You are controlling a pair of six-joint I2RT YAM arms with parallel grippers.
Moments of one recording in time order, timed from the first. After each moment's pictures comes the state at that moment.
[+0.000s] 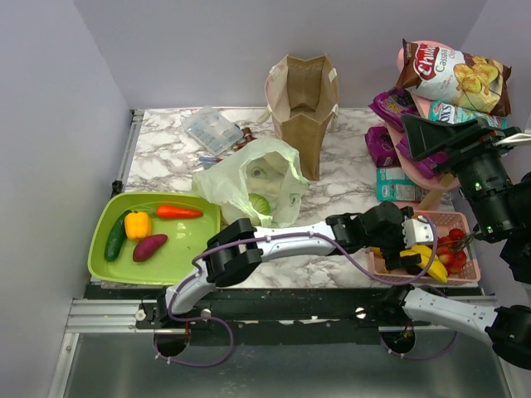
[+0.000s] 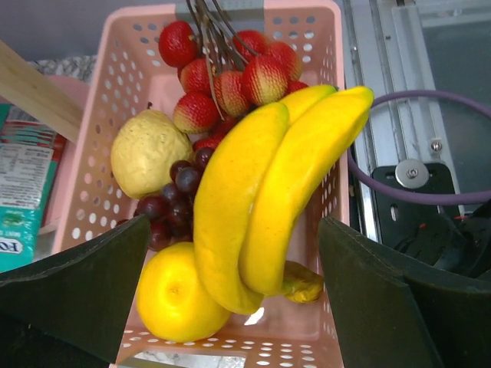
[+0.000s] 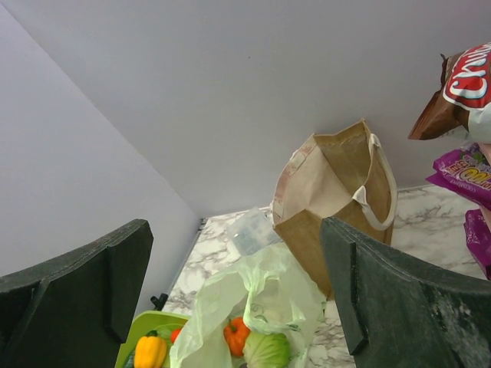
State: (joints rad) left arm -1.29 2.22 1.87 0.00 0.24 0.19; right arm 0.86 0.88 1.71 -0.56 0.59 0.34
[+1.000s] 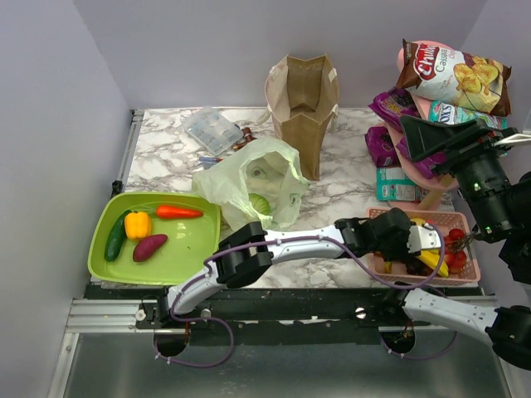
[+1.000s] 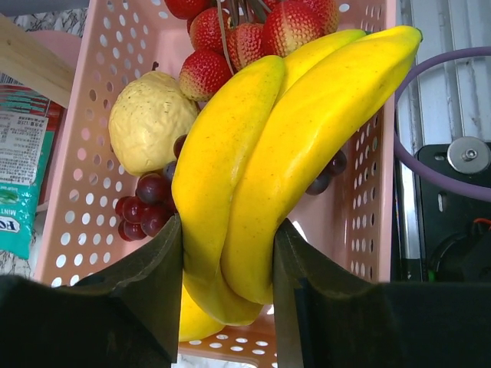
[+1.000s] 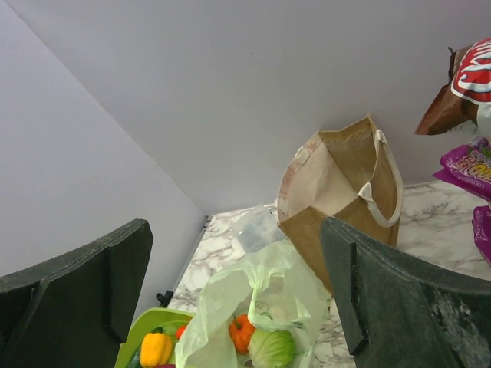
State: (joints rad) left arm -1.32 2.33 1.99 -0.13 0.13 0.25; right arm 0.86 0.87 1.70 -0.56 0.58 0.37
